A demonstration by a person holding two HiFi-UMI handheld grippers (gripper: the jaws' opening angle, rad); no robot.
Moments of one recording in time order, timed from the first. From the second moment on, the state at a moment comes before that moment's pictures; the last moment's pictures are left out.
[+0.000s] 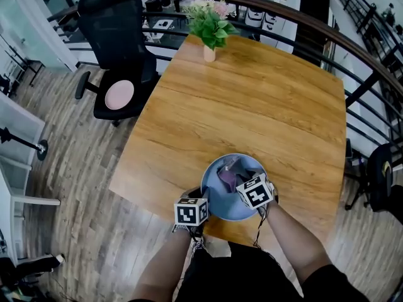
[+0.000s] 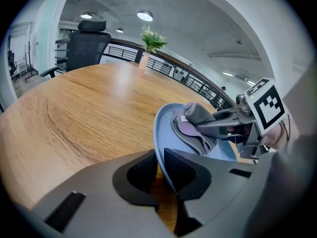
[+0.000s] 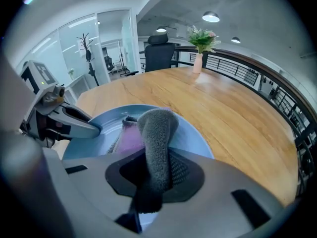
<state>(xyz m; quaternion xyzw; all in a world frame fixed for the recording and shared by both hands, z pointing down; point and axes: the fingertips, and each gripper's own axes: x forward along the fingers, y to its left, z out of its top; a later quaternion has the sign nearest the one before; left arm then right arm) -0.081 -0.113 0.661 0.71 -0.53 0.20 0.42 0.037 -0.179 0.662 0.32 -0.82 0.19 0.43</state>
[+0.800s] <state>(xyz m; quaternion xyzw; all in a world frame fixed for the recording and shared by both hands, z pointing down) -0.082 -0.112 0.661 0.71 -0.53 0.21 0.41 0.095 -0.200 0.653 0.38 -0.76 0.07 0.53</state>
